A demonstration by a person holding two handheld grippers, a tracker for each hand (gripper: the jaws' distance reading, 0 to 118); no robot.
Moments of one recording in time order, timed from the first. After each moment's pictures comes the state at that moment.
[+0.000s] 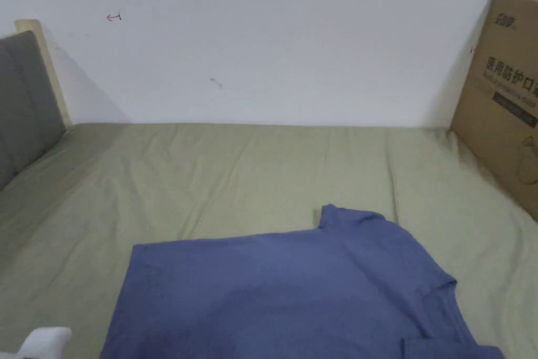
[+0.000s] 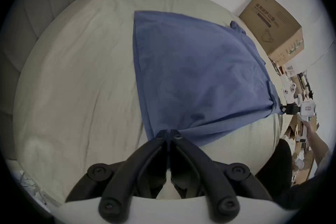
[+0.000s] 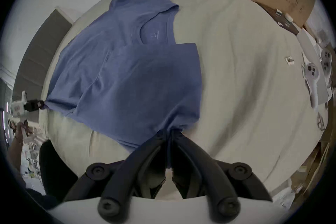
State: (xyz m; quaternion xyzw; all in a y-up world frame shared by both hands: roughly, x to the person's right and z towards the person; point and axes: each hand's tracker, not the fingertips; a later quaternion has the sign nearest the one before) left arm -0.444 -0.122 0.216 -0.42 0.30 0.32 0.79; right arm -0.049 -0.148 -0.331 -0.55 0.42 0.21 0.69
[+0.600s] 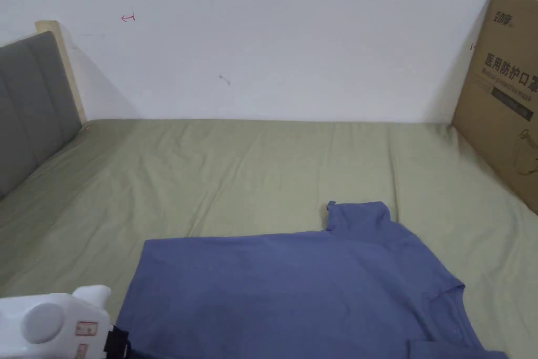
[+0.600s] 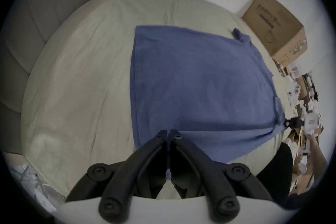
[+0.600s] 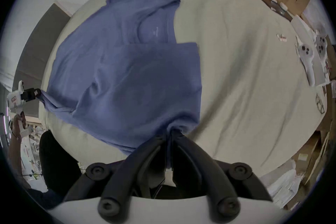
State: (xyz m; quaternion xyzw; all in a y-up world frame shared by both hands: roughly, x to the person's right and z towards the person) left arm -0.455 -0.136 0.185 -0.45 0.34 0.33 0.76; right arm -0.034 -0.169 -0.321 -0.59 0.39 0.20 0.68
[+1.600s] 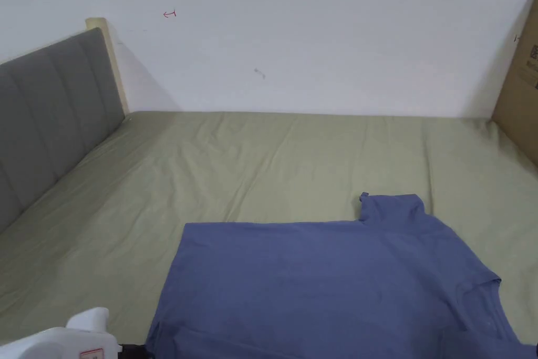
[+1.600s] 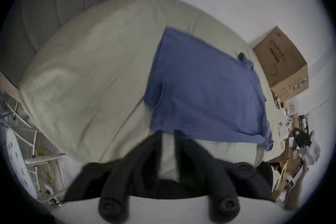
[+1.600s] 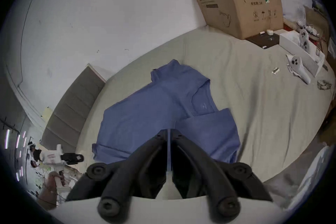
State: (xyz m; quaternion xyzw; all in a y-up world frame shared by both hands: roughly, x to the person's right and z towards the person) left arm -0.380 -0.130 0.254 -0.35 0.41 0.42 0.73; right arm -0.001 -0.060 -0.235 -0.41 0.47 -0.05 0.78
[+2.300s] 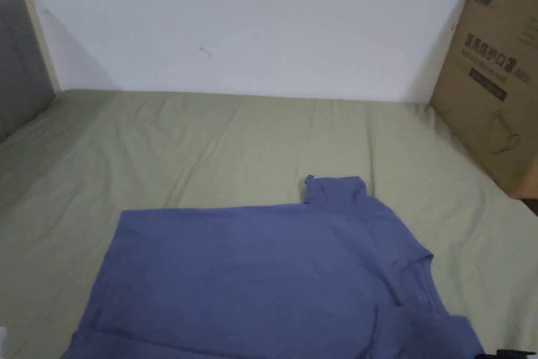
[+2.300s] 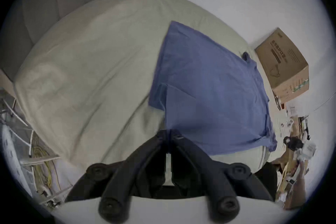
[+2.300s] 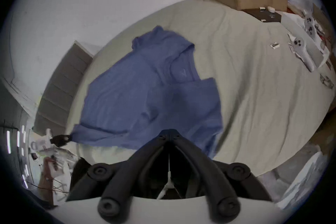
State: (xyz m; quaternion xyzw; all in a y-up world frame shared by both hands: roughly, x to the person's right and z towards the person) left arm -0.357 -0.121 0.283 -0.32 0.42 0.40 0.75; right arm -0.001 -0.111 -0.274 -0.51 0.43 0.07 0.74
